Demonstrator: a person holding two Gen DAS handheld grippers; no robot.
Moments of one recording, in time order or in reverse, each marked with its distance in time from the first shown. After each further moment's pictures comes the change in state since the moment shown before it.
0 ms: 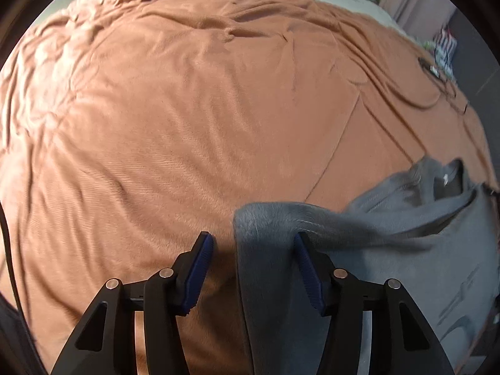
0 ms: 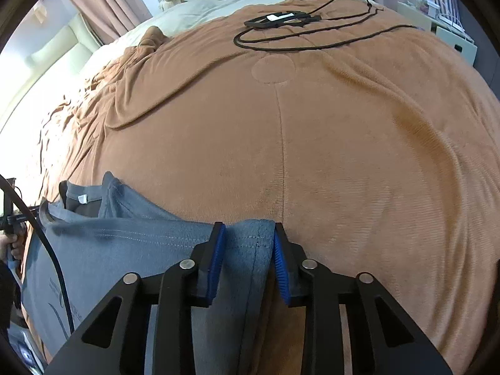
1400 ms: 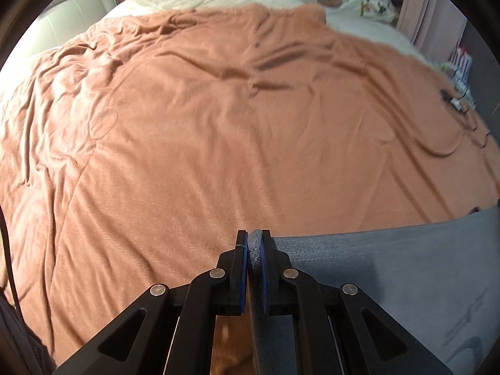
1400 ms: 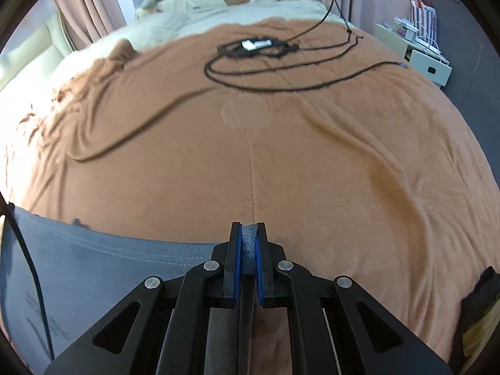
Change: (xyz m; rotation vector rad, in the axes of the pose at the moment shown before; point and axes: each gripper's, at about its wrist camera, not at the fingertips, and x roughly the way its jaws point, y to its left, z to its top) left arm -0.001 -0.003 0.044 0.001 -0.114 0.149; right arm 0.019 0.029 0.033 -0.019 -0.049 -0.214
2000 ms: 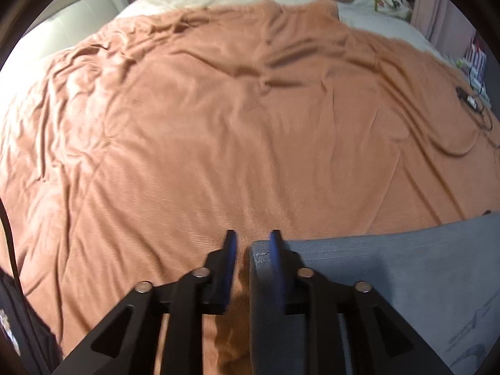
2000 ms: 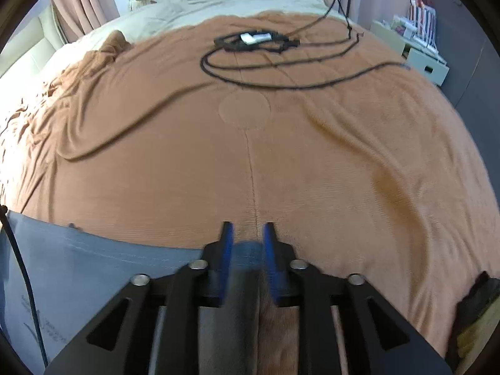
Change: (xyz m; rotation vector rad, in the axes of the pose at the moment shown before) left arm -0.018 -0.006 0.001 -0.032 -0.008 0.069; right arm -0.001 0.012 0.017 -0.004 0.014 -0.031
